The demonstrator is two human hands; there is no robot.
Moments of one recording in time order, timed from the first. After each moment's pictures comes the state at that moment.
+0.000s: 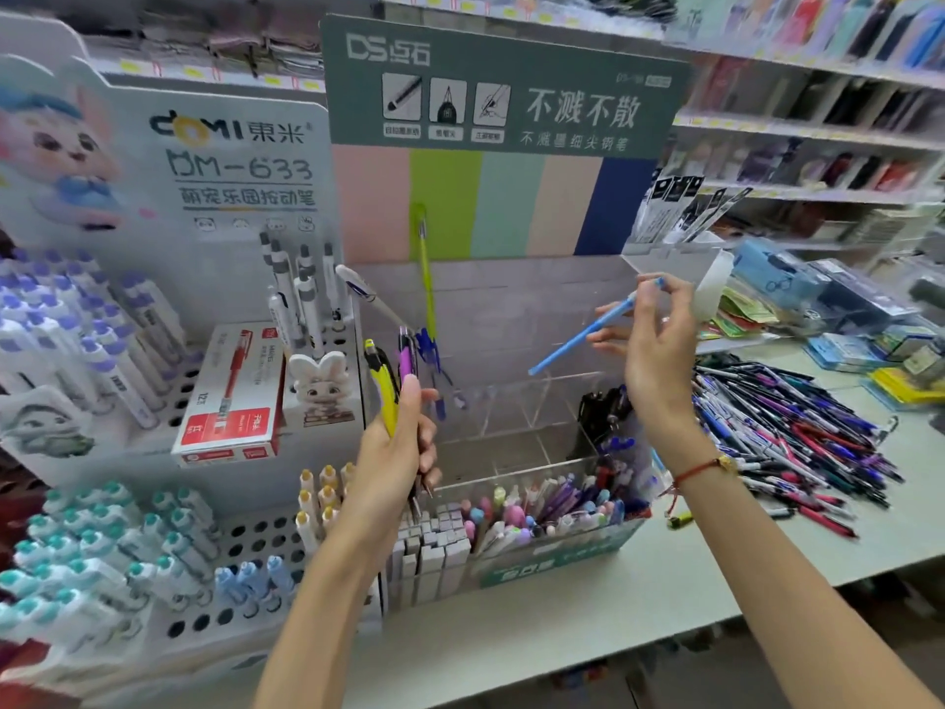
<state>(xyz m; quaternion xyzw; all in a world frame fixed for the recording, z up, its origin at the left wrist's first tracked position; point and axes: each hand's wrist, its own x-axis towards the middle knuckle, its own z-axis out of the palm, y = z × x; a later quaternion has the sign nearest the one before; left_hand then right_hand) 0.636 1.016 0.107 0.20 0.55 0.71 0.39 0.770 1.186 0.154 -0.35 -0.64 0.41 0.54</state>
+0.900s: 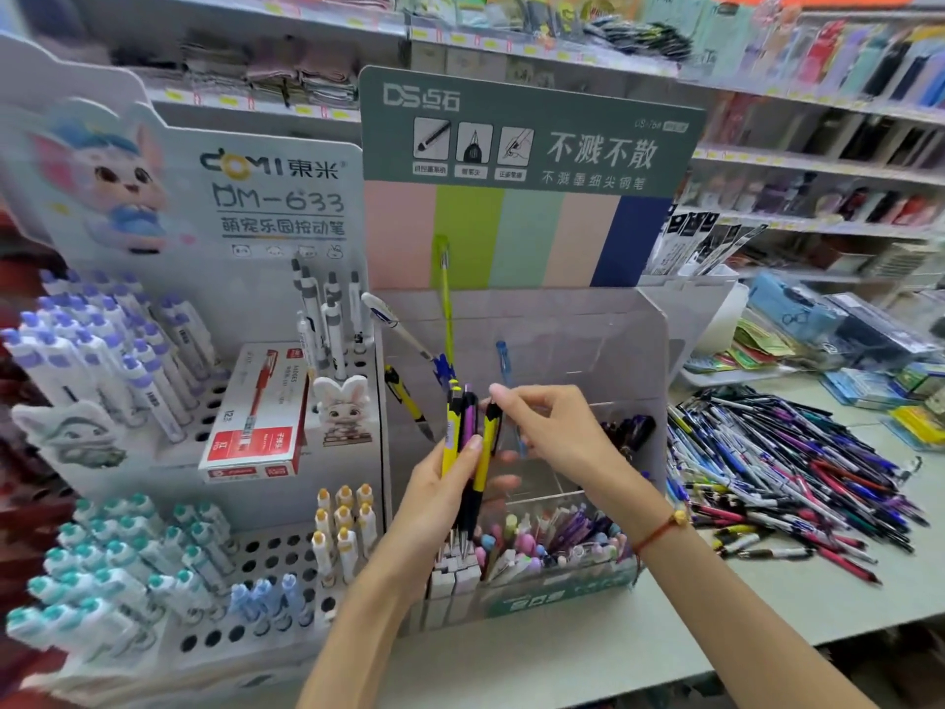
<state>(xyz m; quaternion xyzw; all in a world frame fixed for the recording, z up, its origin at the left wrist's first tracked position) 0.652 1.020 0.101 0.23 0.53 0.67 0.47 0.733 1.133 0.140 -0.34 -0.78 0.47 0.23</state>
